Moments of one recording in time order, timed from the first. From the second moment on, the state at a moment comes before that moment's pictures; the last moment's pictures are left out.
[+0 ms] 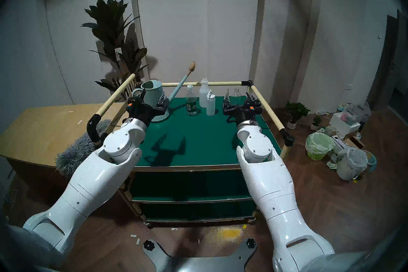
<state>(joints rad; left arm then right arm) 1.24 -1.09 -1.09 -1.55 -0.51 -0.14 0.26 -1.30 -1.44 1.42 -1.43 0.16 -0.17 -0.07</state>
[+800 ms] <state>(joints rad) 1.19 -1.13 -1.09 -1.38 -0.56 -0.23 0.12 -1.29 -1.46 1.39 -1.35 0.16 -0.19 -0.06</state>
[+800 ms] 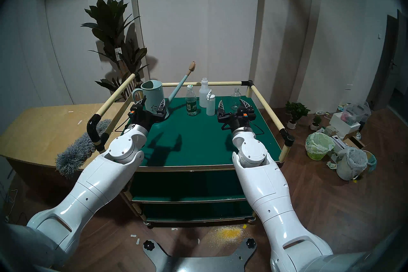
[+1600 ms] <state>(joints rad) 1.19 -1.13 -1.09 -1.30 -0.55 -0.18 0.15 -1.28 -1.49 1.35 -1.33 0.12 -0.16 -0.13</state>
